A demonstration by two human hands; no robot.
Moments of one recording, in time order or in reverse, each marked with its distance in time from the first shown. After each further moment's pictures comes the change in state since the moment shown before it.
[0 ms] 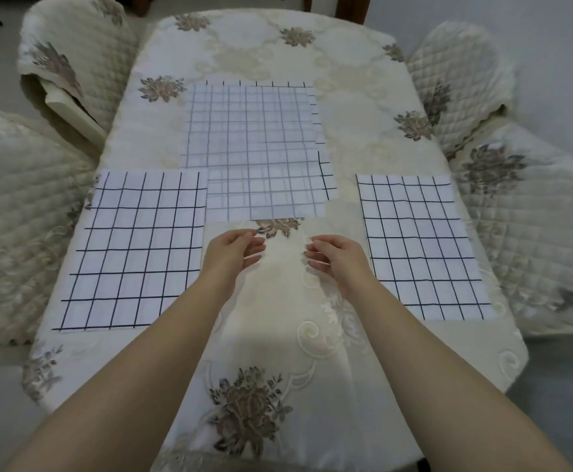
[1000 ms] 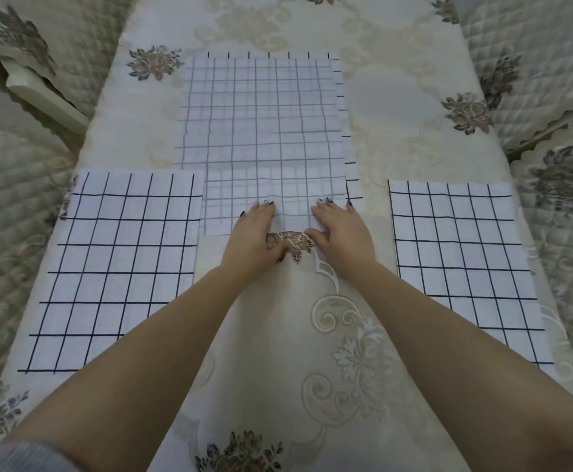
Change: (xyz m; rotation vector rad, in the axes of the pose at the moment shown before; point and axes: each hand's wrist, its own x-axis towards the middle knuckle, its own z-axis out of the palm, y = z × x) left_hand 0.120 -0.008 0.028 1.147 -0.127 0.521; right_hand 0.146 -0.009 0.012 -1.347 -0.119 -0.663
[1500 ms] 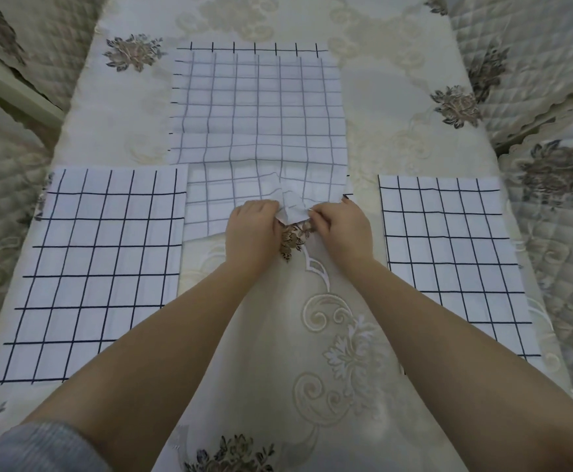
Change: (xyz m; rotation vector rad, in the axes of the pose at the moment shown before) left_hand 0.015 0.018 0.018 0.151 0.376 0.169; right_hand -0.003 -0.003 -0.015 0.107 0.221 0.078
